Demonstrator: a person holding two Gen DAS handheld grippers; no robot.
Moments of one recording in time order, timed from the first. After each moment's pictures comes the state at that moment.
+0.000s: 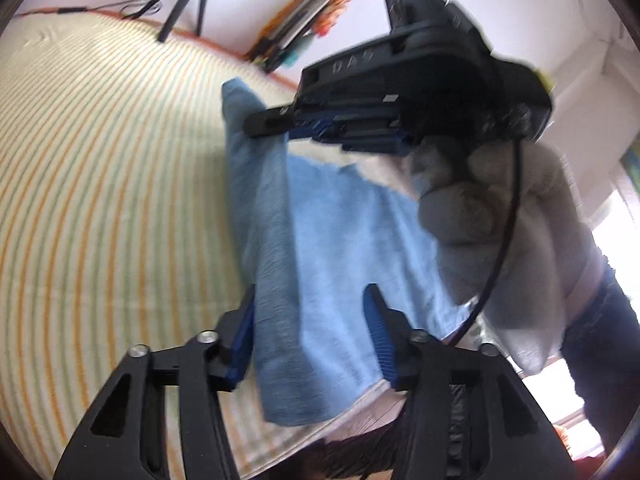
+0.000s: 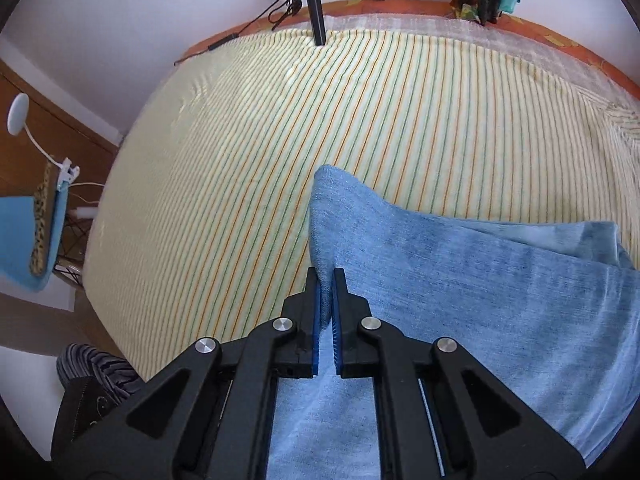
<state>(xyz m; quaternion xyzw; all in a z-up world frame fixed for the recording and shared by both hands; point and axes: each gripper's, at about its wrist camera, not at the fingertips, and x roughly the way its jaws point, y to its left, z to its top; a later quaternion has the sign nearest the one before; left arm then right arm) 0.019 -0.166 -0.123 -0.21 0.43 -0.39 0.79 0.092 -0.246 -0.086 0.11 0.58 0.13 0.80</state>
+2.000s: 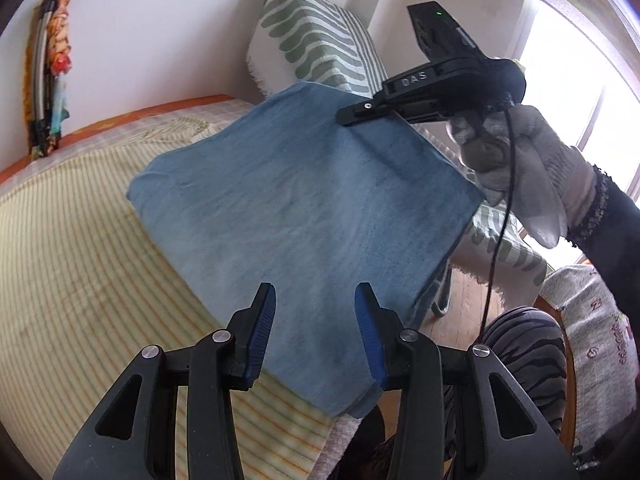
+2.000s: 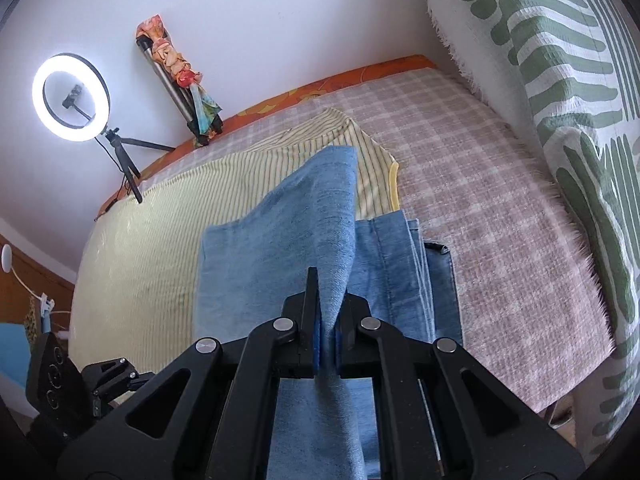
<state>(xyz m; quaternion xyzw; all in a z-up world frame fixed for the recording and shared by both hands) 0.006 -0.371 -0.084 0.08 0.37 -0.57 0.73 -0.067 -0.596 -0.019 0.21 0.46 -0.07 0.86</state>
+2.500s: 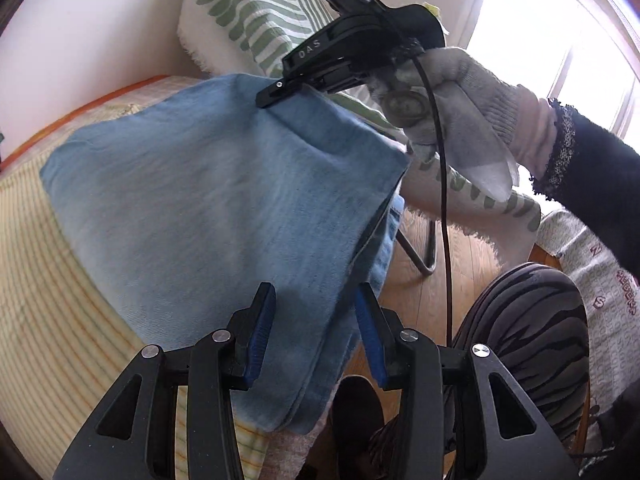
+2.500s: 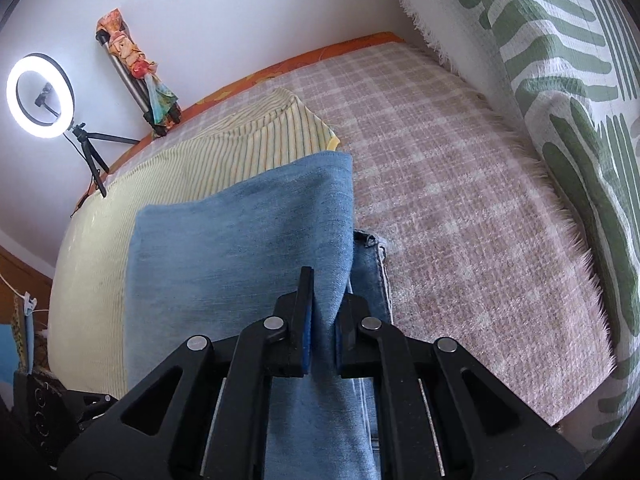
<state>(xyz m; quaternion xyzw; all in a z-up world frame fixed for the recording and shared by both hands) -0.034 -0.425 -0.115 0.16 0.38 -0.61 0.68 -0.075 -0.647 -0.080 0.21 0.47 -0.09 0.85</state>
